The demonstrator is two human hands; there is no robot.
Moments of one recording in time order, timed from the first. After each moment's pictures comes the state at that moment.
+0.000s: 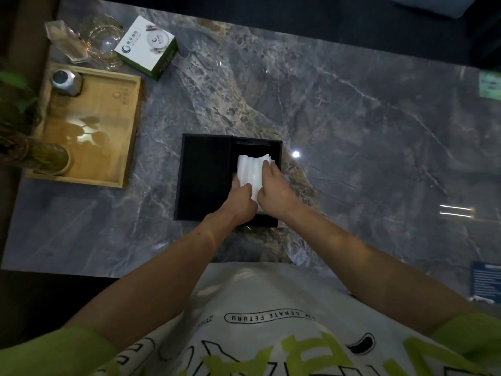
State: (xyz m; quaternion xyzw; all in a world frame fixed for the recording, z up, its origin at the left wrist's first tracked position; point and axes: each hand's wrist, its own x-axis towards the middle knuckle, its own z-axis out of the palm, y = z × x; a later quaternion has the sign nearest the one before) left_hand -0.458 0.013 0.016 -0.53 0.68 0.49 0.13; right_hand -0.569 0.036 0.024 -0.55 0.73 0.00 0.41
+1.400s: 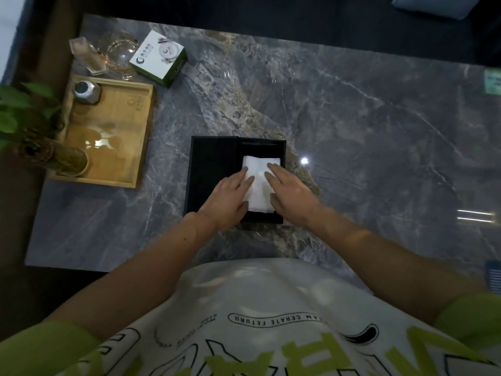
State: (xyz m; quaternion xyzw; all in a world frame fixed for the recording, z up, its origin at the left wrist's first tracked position) left_hand -0.403 0.012 0.003 -0.36 0.88 0.30 0.06; right_hand -0.601 0.068 0.006 -0.74 0.63 0.00 0.24
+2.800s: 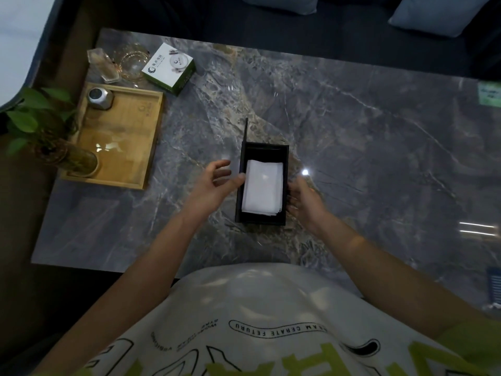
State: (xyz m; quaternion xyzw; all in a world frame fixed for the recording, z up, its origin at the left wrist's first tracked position) left_hand -0.389 0.002 0.061 -0.58 0.48 0.63 -0.20; right_hand -0.596 0.075 0.018 -0.02 0.68 -0.39 0.62
